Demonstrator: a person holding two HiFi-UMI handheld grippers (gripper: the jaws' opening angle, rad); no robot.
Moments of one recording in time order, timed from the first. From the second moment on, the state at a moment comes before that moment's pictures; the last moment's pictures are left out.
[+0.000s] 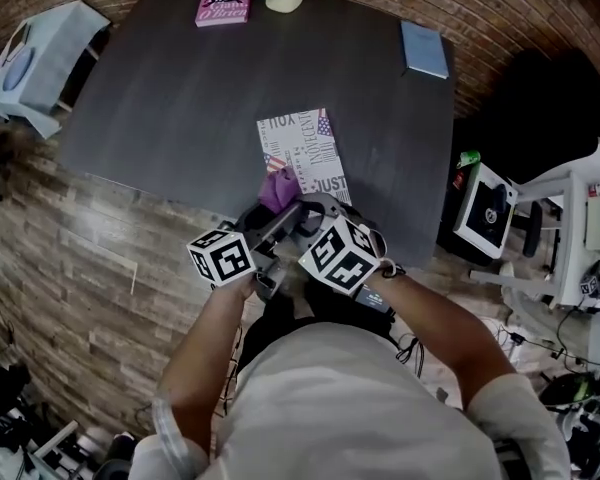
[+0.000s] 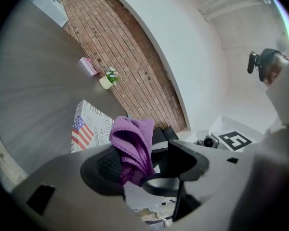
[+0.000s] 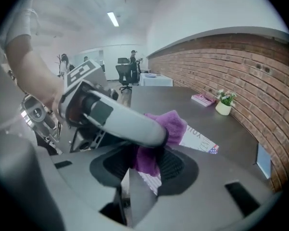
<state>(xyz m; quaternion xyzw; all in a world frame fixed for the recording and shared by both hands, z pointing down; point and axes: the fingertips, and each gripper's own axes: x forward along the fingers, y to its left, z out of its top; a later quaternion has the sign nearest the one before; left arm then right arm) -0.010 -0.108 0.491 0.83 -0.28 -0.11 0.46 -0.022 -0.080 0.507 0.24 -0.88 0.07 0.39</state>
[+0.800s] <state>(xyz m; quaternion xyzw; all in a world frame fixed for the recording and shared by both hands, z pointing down) -0.089 -0.146 0.536 0.83 -0.36 -0.04 0.42 -0.019 -0.108 0.541 0.23 -0.87 0.10 0.43</state>
